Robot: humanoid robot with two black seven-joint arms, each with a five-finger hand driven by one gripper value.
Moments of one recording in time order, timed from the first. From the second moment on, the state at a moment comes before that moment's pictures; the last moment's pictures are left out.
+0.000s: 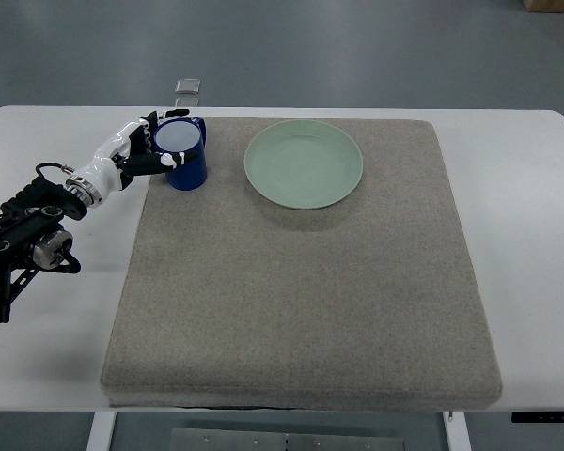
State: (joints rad) left arm -0.73 0.38 -0.58 -0.71 0.62 -0.15 -0.44; right arm 0.04 0.00 0.01 0.11 -0.02 0.14 0.07
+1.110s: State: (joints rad) left arm -0.81 0.46 -0.75 -0.75 0.29 -0.24 -0.43; right arm 0.04 0.00 0.01 0.11 -0.02 0.14 0.07
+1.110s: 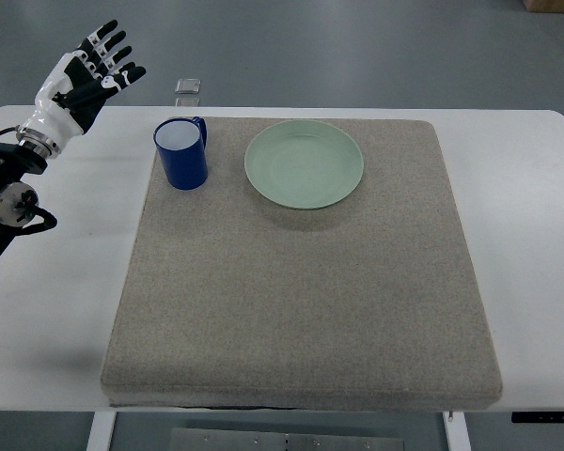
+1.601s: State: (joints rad) left arm -1.01 0.28 -0.75 -0.46 0.01 -0.10 -0.32; right arm 0.04 0.00 0.01 0.11 -0.02 0.14 0.07
